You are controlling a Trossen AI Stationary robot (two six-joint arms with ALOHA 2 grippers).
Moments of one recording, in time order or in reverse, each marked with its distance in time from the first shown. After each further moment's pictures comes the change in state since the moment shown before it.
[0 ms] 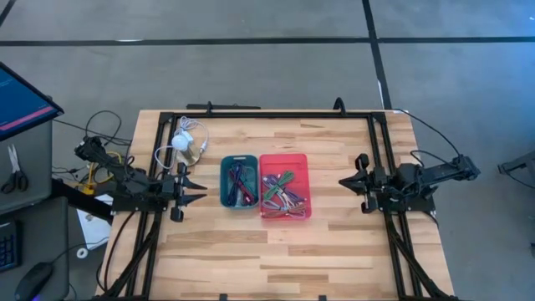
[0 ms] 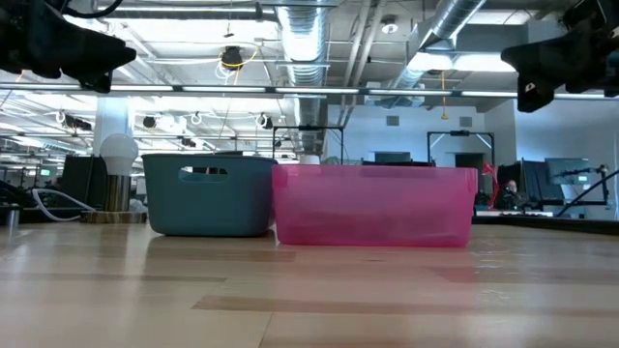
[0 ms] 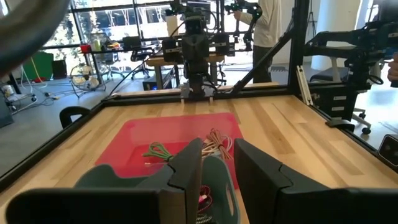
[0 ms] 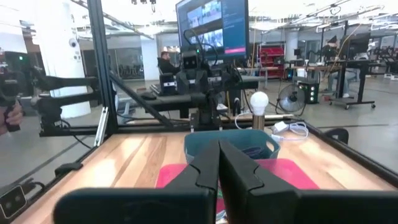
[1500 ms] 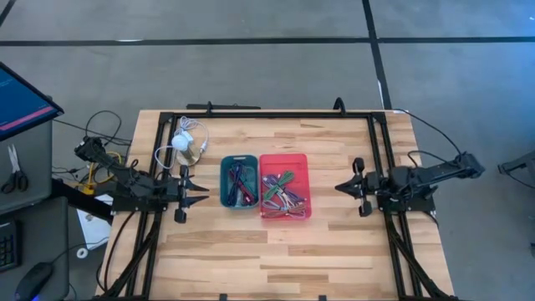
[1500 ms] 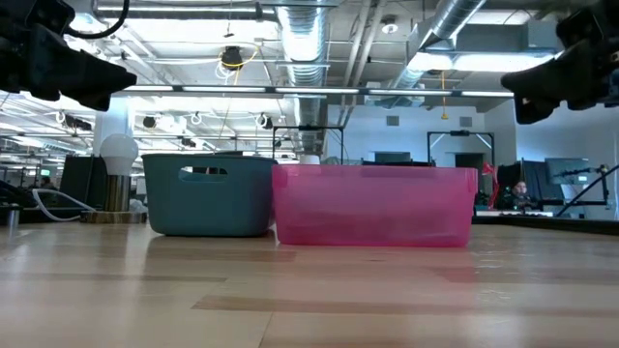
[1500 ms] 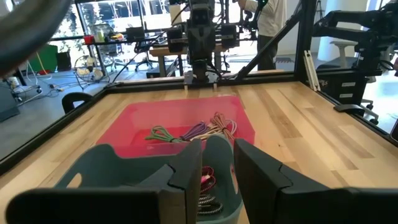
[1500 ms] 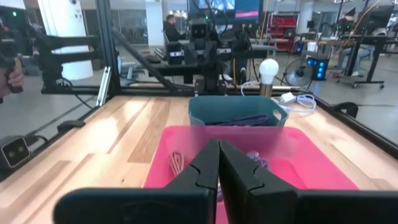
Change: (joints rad) left arm 0.000 0.000 -0.076 0.034 -0.020 -0.018; right arm 0.000 0.079 0.000 -0.067 -0.028 -0.014
